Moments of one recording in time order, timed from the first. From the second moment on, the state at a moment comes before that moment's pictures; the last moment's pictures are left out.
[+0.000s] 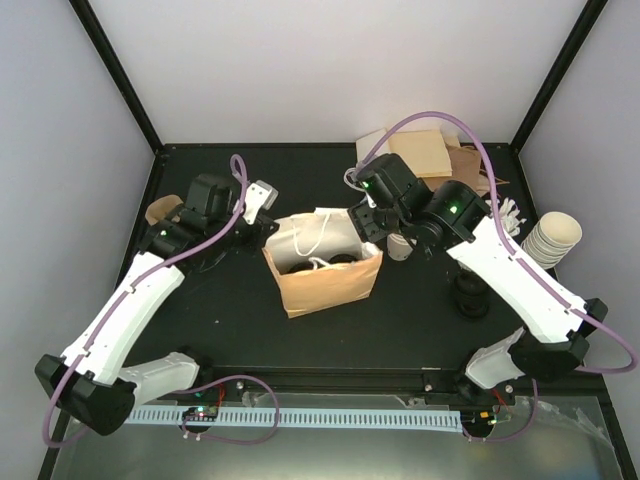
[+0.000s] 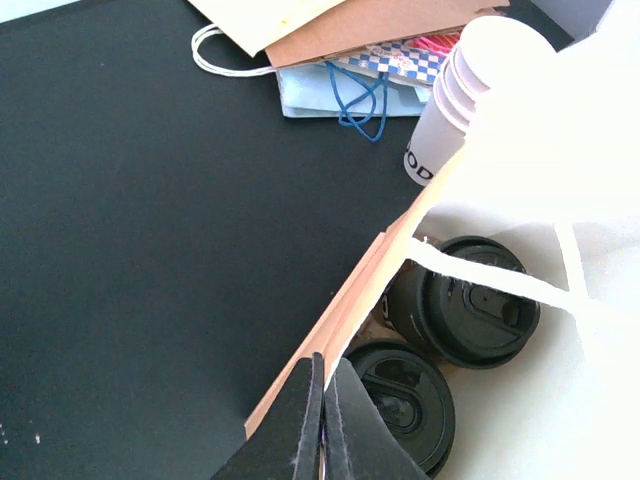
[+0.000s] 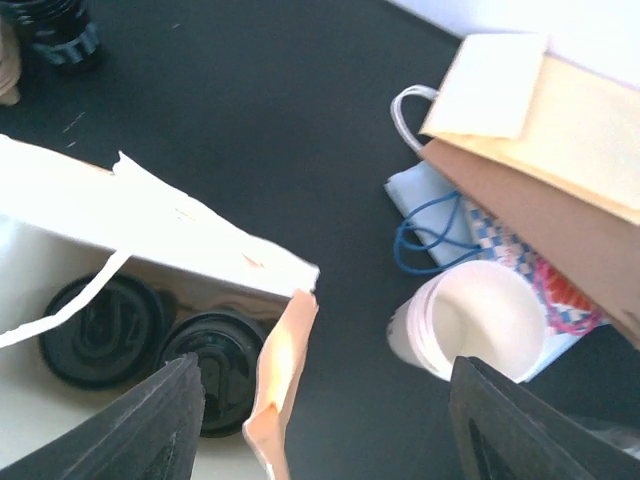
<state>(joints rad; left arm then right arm) -0.43 1.10 1.19 -0.80 0.32 0.00 0.88 1.46 1.83 -1.26 0.30 0.22</state>
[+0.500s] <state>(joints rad) -0.43 1.18 1.22 -0.73 0.27 -0.07 0.88 1.24 1.46 -1.08 0.78 0.13</state>
